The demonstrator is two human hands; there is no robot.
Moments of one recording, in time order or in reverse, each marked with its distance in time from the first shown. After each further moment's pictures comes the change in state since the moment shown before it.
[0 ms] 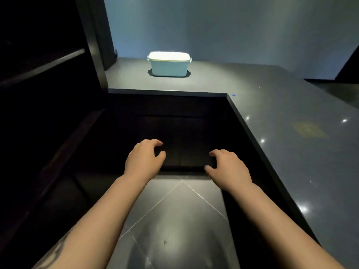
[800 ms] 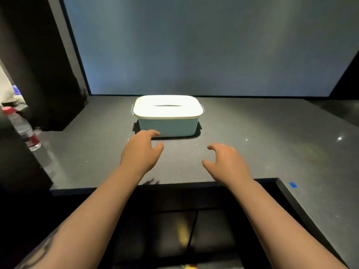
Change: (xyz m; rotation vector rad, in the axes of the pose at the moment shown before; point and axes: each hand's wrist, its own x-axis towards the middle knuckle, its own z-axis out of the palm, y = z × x) left_hand 0.639 -0.039 0.033 -0.033 0.088 0.153; right_hand 0.616 -0.060 0.033 0.094 0.130 0.043
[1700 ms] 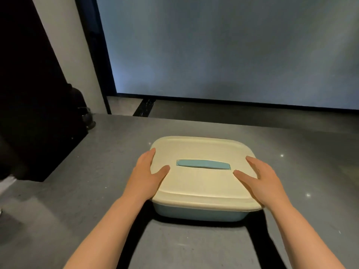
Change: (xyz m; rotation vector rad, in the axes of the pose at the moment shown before) left_hand 0.298 -0.145 0.096 -0.284 -0.049 -0.308; right_hand 0.366 0.040 0.121 0.437 -0.080 0.169
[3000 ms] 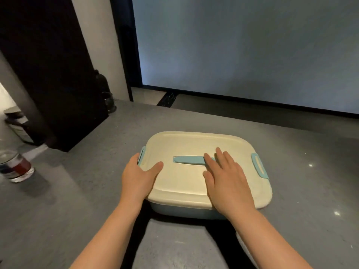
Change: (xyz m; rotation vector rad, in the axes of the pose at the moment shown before) left_hand -0.068 0.021 0.013 -0.192 0.381 -0.296; right_hand -0.055 -0.051 0.033 -0.467 -0.141 -0.462
